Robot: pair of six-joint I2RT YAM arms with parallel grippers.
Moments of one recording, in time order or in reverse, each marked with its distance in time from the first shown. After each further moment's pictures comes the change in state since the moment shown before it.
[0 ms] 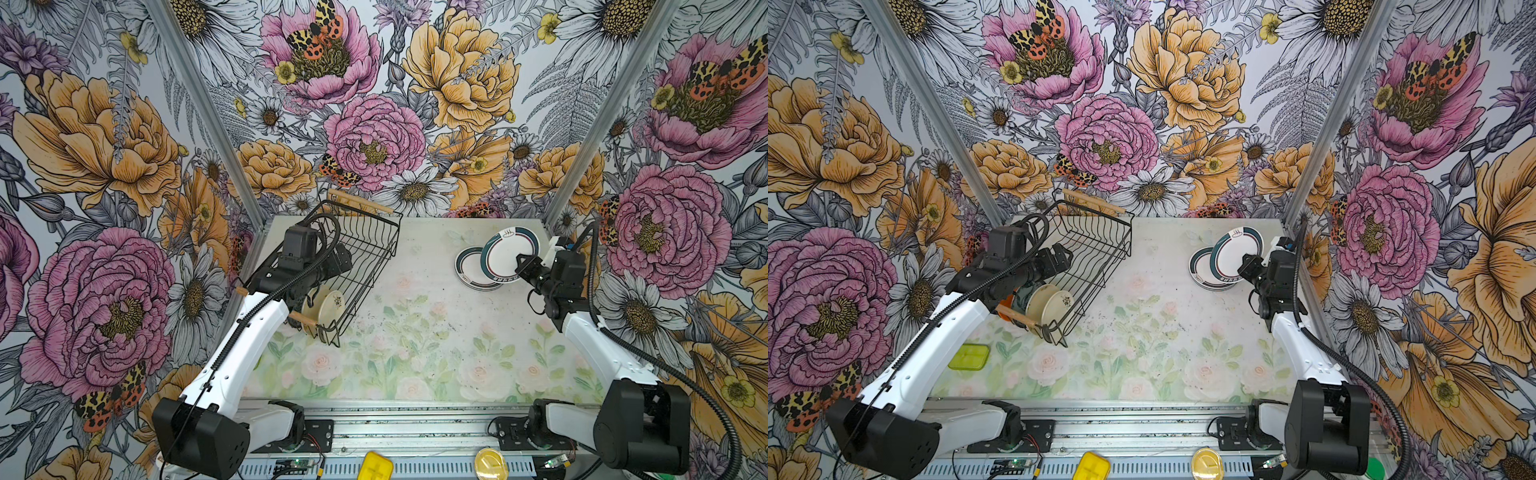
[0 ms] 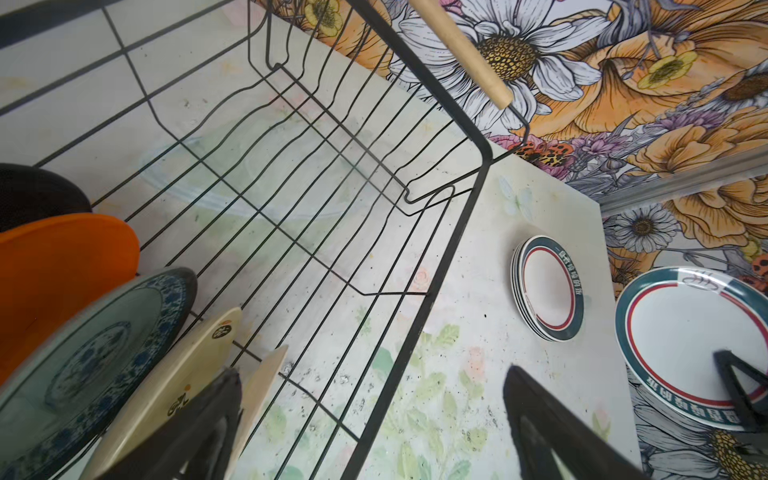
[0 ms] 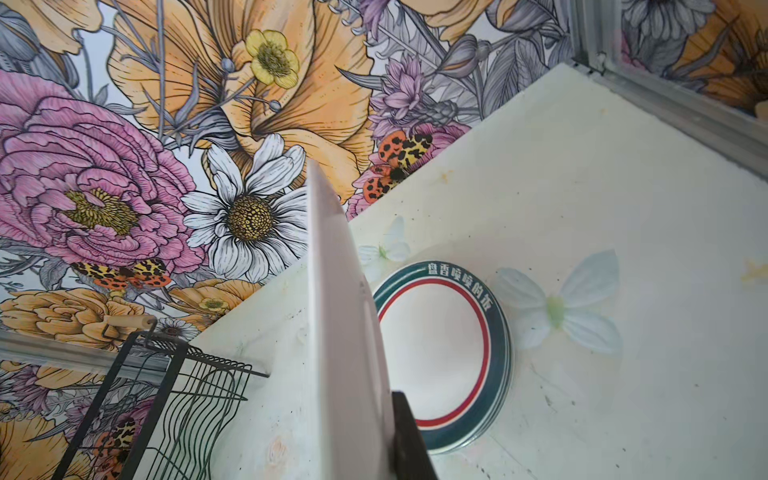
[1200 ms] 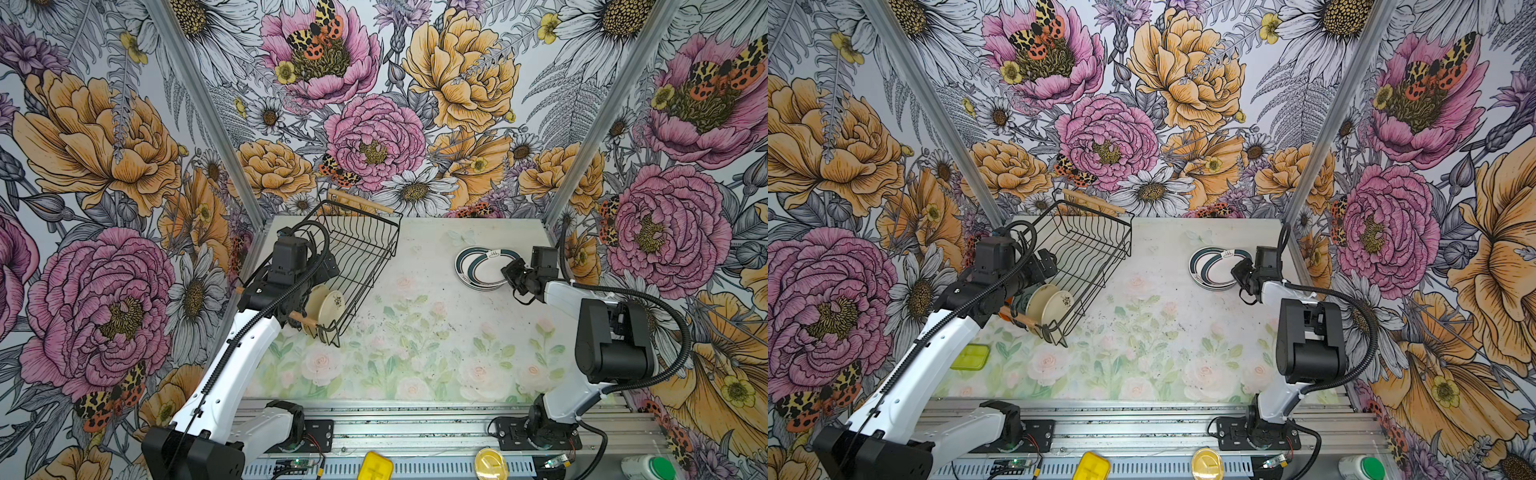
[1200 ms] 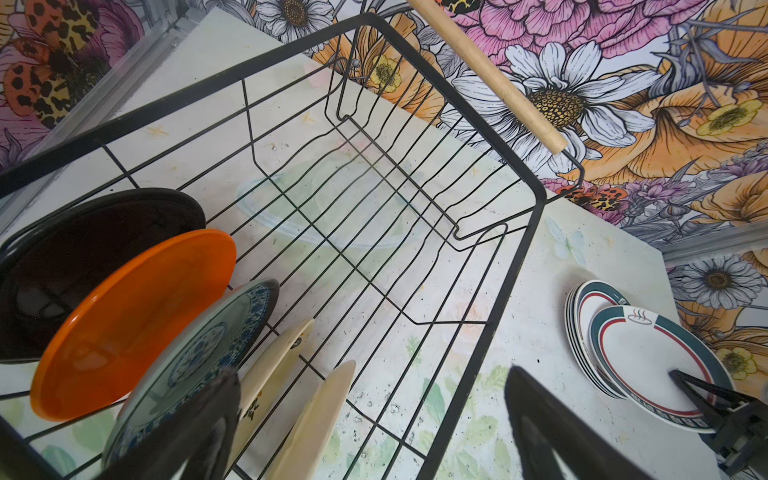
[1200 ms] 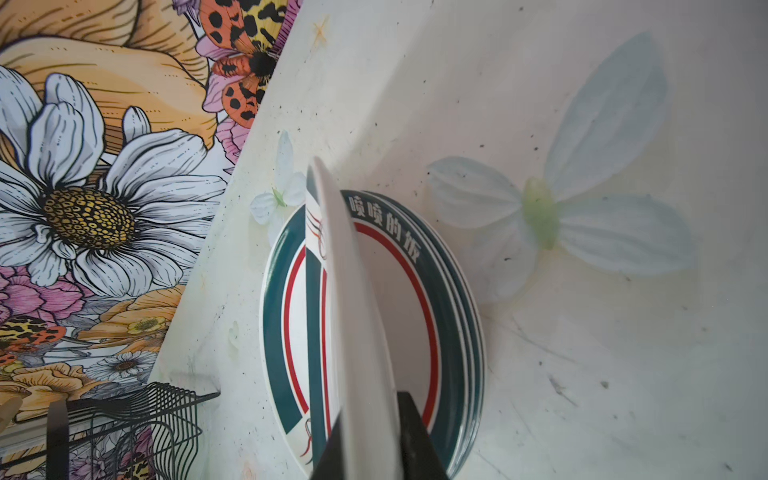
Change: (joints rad) left arm 0.019 -0.100 -0.089 0.042 -0.142 0.021; right arm -0.010 0.455 0.171 -0.057 -0.062 0.181
